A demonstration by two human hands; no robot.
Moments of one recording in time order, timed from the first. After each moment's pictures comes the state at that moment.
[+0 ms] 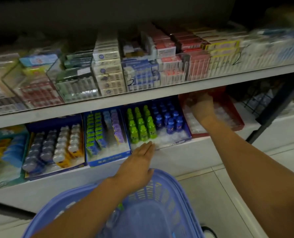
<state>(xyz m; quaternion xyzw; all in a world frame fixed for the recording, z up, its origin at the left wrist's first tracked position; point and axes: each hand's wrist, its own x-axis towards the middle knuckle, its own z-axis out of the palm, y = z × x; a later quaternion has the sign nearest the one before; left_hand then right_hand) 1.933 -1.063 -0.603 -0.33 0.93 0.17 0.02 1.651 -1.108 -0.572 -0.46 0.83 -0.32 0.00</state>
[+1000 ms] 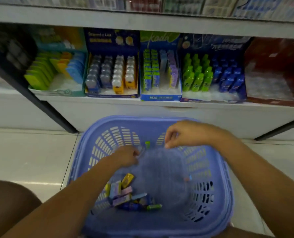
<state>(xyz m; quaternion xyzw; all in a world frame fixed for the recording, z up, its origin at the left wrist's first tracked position) 2.104 -1.012 -0.723 -0.52 0.75 0.38 0.14 1.884 -1.000 -0.589 -0.71 0.58 0.09 0.38</state>
